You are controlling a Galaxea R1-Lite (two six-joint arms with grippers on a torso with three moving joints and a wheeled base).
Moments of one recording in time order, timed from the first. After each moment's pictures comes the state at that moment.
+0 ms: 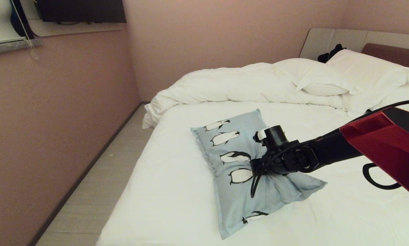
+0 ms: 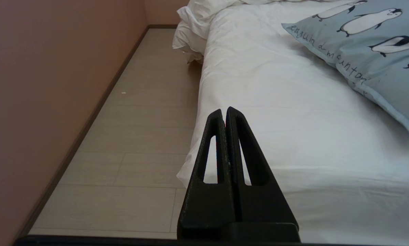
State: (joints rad) left arm 0.00 0.00 0.00 -0.01 0.02 -0.01; right arm 0.42 2.23 -1.36 -0.05 -0.16 0.19
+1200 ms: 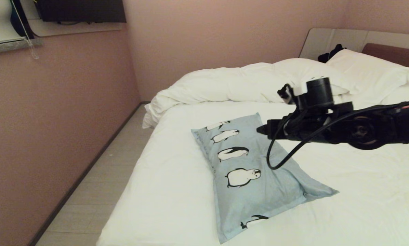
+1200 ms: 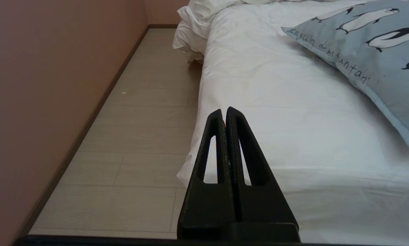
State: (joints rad) left arm 0.00 0.00 0.00 -0.01 0.02 -0.01; right arm 0.42 1.86 -1.34 -0.06 -0.17 0.19
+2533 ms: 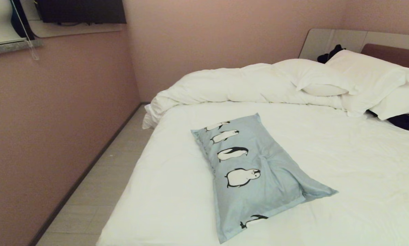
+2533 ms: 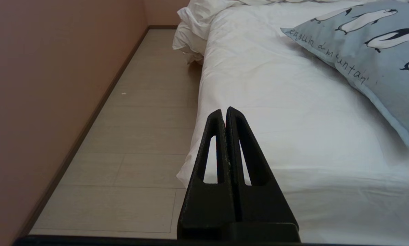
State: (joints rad) left arm 0.00 0.00 0.00 -0.01 0.02 -0.01; right arm 0.27 1.09 -1.23 0.19 -0.27 0.16
